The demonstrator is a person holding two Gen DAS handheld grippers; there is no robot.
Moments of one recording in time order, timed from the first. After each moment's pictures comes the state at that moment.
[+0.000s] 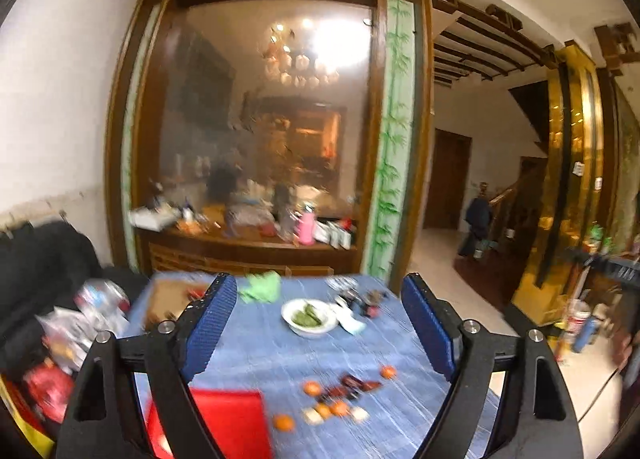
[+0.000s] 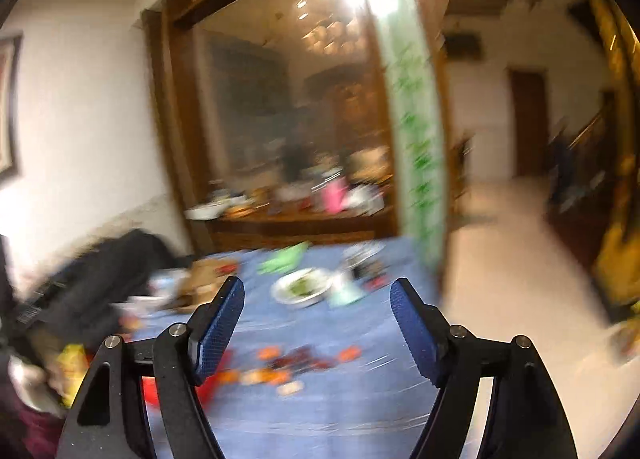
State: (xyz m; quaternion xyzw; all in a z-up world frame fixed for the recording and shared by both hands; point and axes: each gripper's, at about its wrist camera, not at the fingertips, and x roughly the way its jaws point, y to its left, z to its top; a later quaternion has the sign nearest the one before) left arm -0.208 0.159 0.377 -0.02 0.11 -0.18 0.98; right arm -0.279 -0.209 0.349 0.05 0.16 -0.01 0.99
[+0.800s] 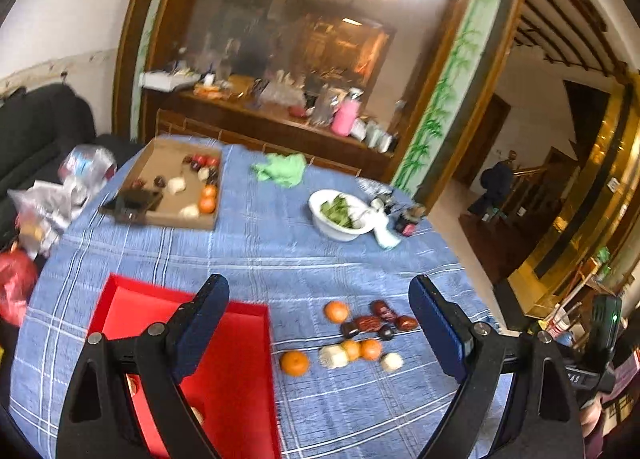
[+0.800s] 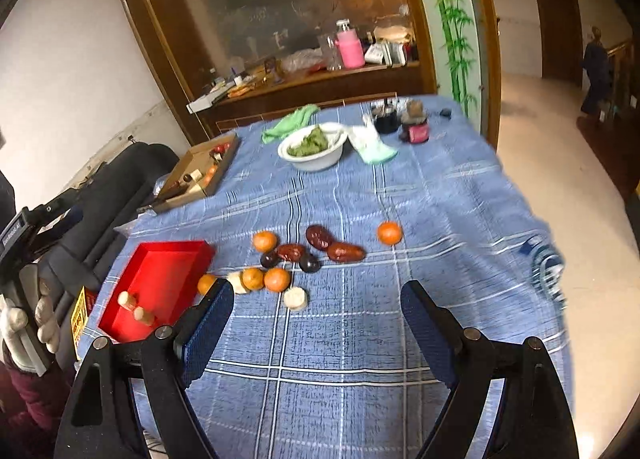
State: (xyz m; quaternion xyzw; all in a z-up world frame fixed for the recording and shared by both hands) left arm -0.078 0.192 0.197 -0.12 0.31 -0.16 0.93; right arm -0.140 -0.179 0.112 0.12 0.36 0.08 0.92
